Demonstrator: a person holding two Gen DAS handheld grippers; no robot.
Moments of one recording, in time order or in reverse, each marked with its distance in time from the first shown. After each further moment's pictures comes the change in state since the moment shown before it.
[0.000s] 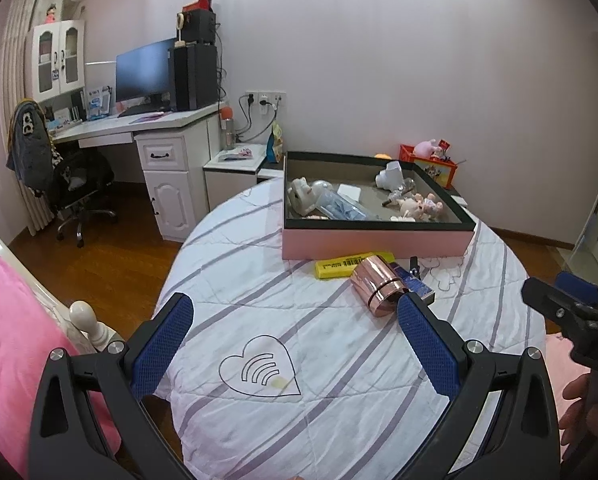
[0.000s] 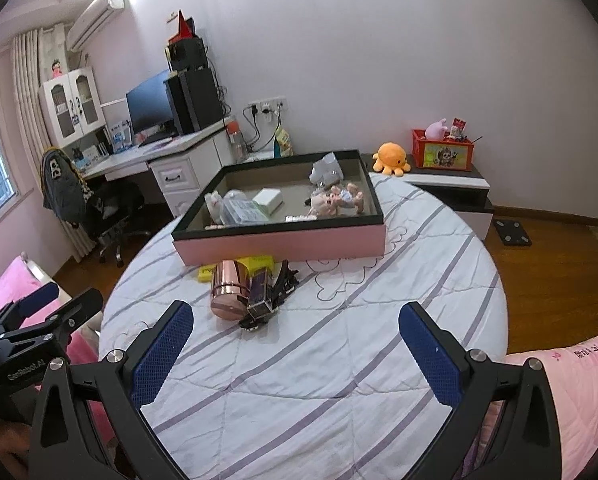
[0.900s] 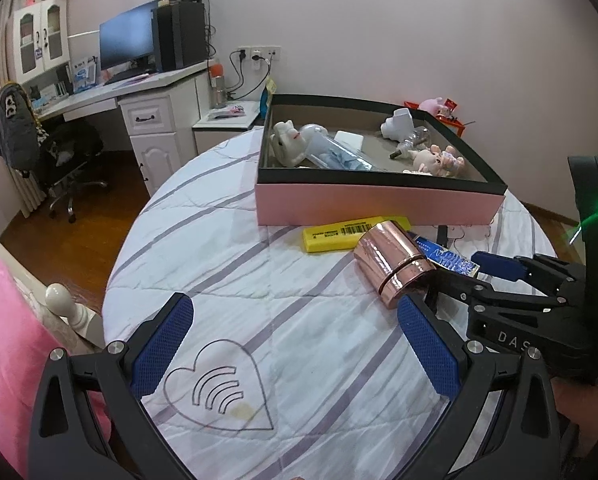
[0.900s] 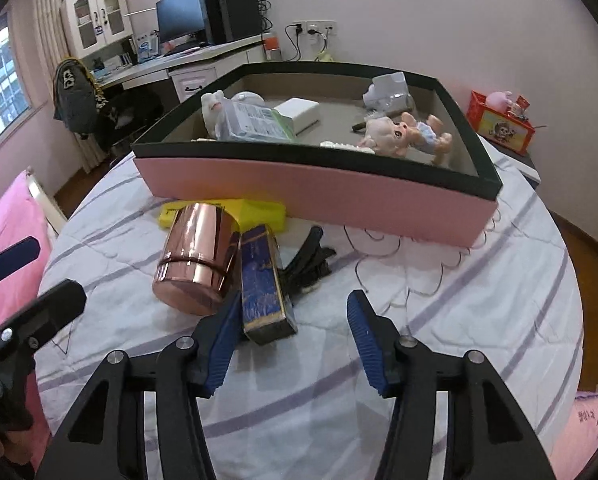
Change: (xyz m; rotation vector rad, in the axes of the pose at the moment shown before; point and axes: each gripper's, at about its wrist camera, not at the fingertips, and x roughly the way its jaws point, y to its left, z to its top) left arm 0.083 -0.018 -0.006 0.013 0.154 0.000; right arm 0.134 0.011 0.002 -0.192 0.262 0.071
